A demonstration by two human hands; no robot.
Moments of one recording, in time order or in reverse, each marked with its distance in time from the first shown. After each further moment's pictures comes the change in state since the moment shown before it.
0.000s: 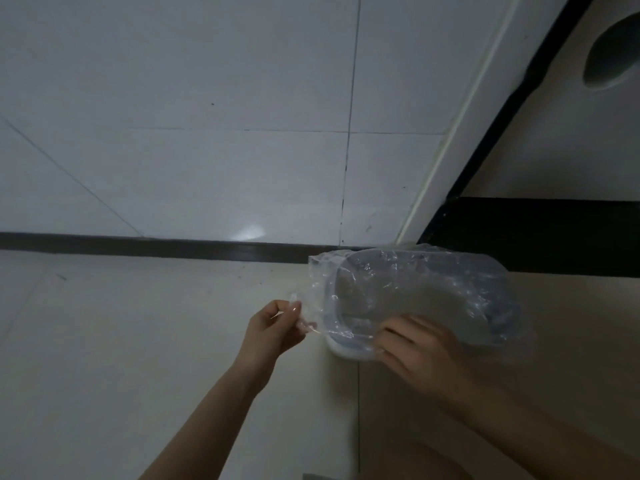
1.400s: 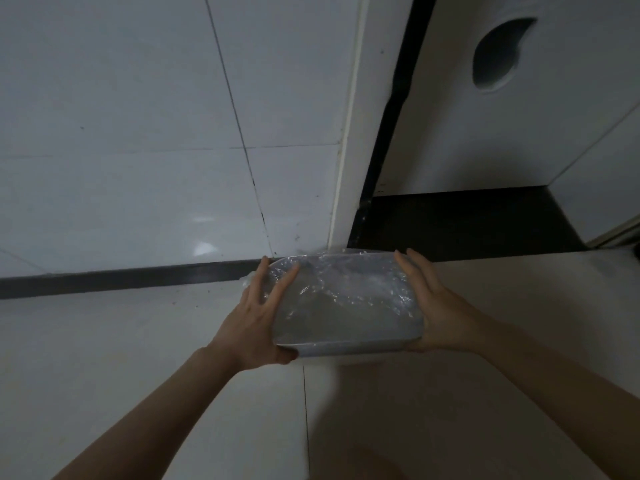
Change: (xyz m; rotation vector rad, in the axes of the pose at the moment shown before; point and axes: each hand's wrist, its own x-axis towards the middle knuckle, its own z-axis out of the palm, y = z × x) left_hand 0.044 0.018 0.070 1.379 -0.340 0.534; right_hand -0.052 0.144 -0.034 0.332 -0.391 0.471
